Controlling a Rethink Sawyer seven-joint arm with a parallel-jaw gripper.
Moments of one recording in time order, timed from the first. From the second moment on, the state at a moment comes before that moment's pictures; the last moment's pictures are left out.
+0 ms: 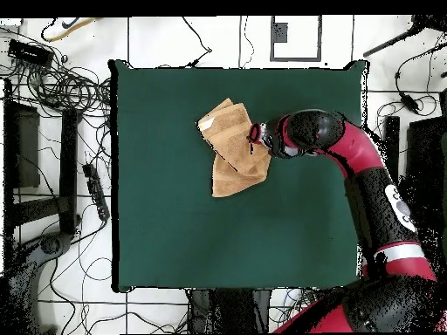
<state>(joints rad) -0.75 -0.19 0.69 1.19 -0.30 0.98 1.54</state>
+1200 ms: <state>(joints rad) -0.43 -0.28 0.35 0.98 -0.64 1.00 1.57</state>
